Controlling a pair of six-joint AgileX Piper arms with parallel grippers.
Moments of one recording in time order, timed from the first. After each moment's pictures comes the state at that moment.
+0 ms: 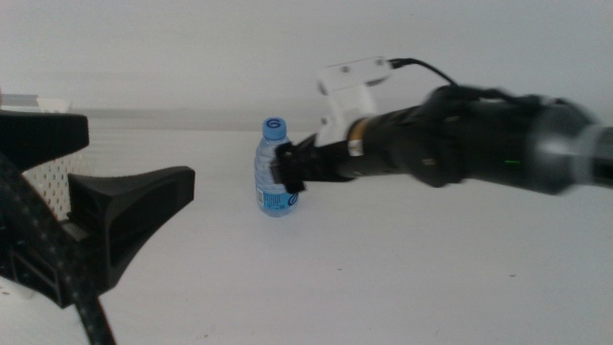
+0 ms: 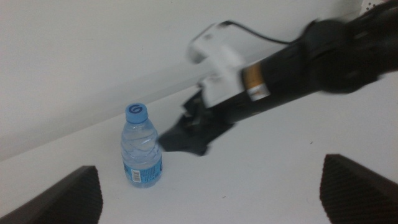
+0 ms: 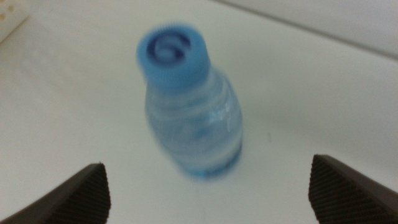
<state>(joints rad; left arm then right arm) -0.61 0.66 -0.80 -0.06 0.58 -0.05 0.68 1.87 -1.31 -0.18 0.28 0.33</state>
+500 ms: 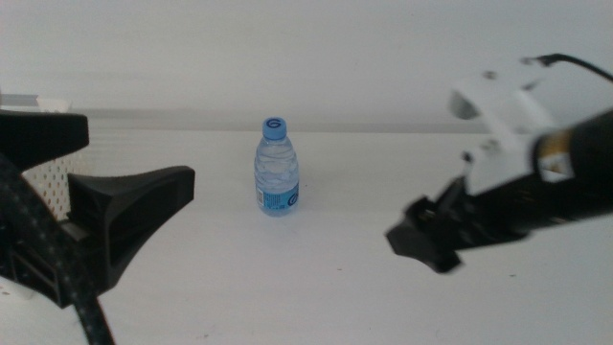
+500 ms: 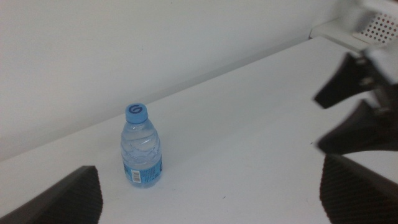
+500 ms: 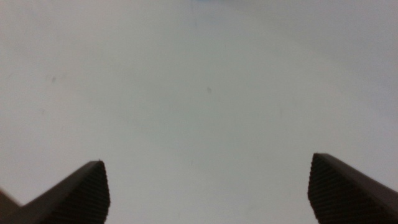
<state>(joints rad) -0.61 0.66 -0.80 -0.06 0.58 -0.05 0.68 1.29 -1.07 0.01 0.86 0.08</state>
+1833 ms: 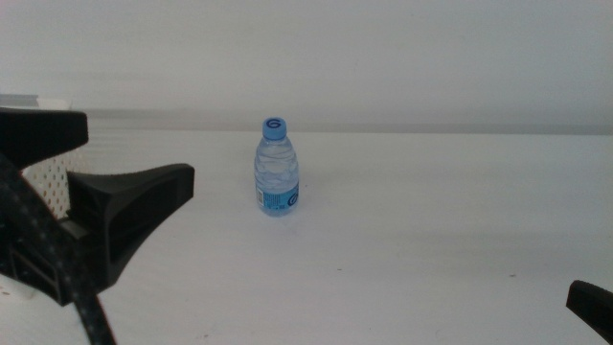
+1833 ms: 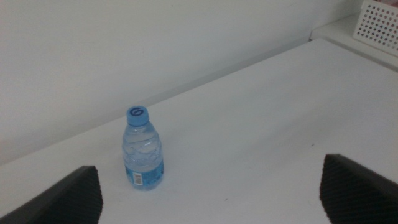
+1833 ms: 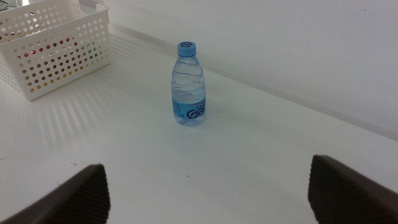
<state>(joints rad) -0.61 0.66 -0.80 -0.05 0.57 -0.05 0.68 0.39 -0.52 -0.10 0.54 0.06</state>
